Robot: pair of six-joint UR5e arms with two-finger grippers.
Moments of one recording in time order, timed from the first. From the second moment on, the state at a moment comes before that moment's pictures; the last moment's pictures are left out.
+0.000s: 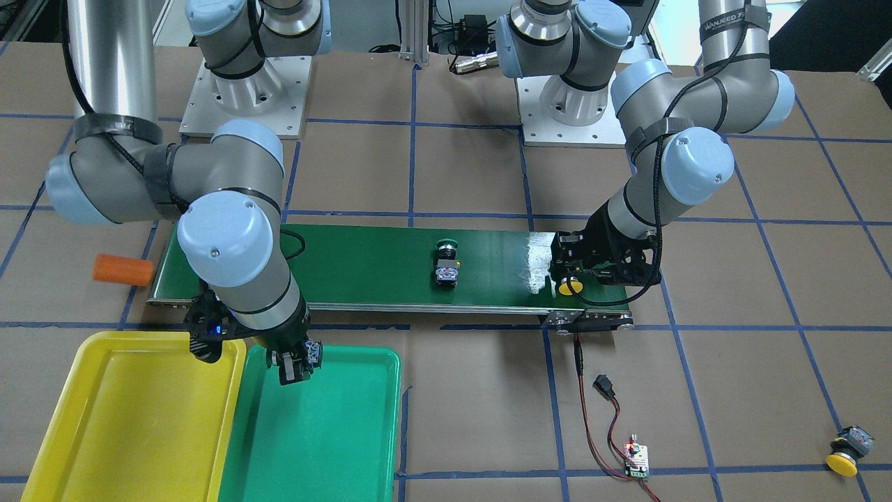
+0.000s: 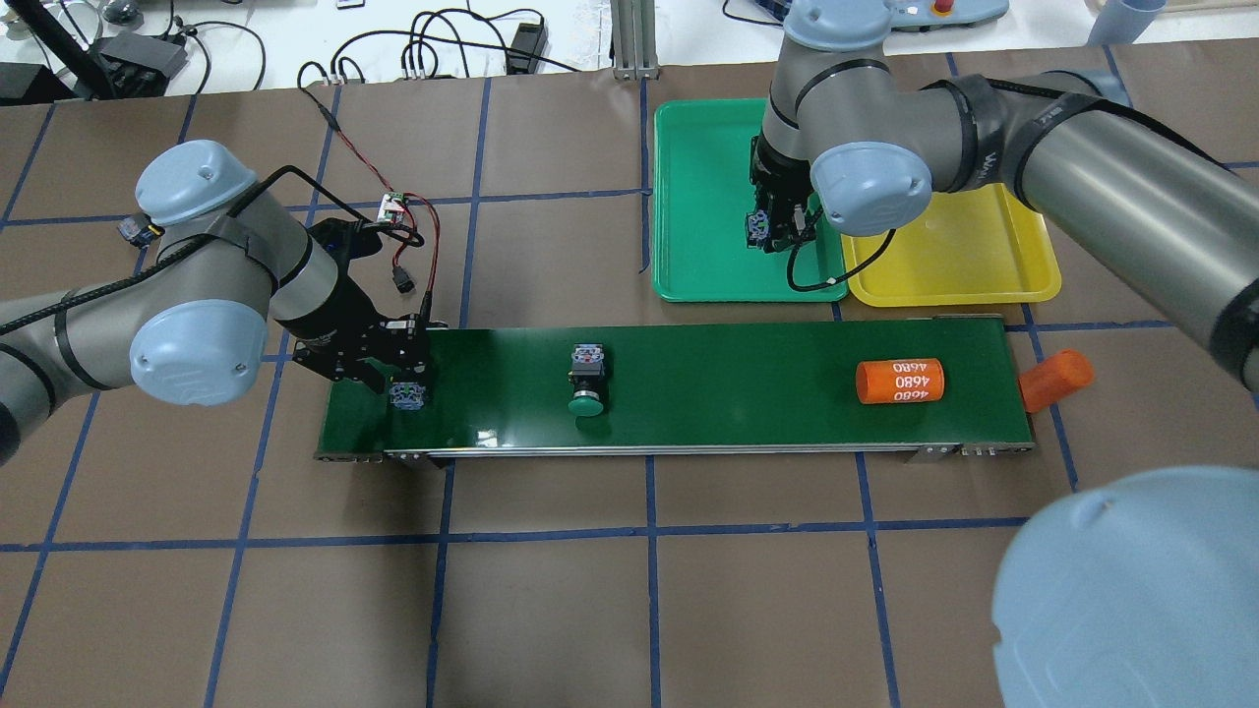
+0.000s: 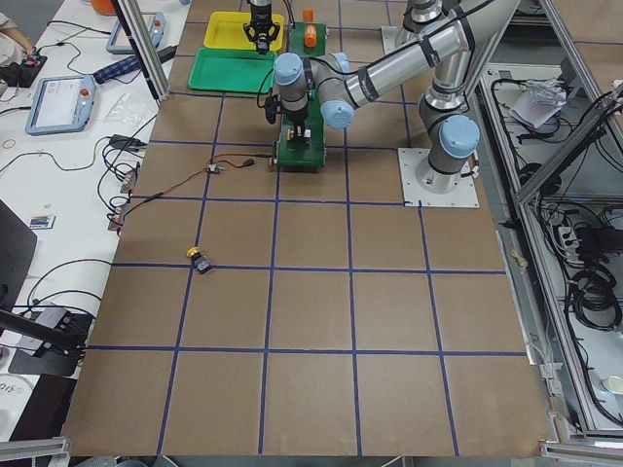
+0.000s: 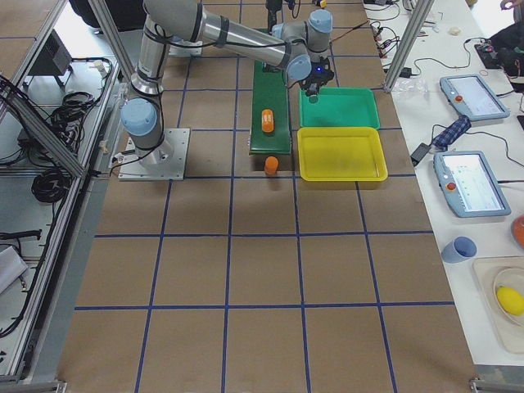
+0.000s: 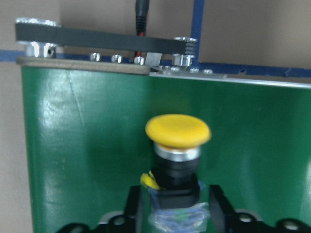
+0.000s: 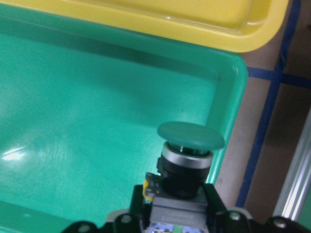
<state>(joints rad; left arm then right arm) -1.42 -1.73 -2.00 -1.09 1.42 0.11 1.70 -1.07 1.53 -2.09 -1.54 1.48</state>
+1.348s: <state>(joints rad) -0.98 -2.16 -1.35 -1.25 1.54 0.87 1.67 -0.98 1.53 -2.12 -1.54 1.46</state>
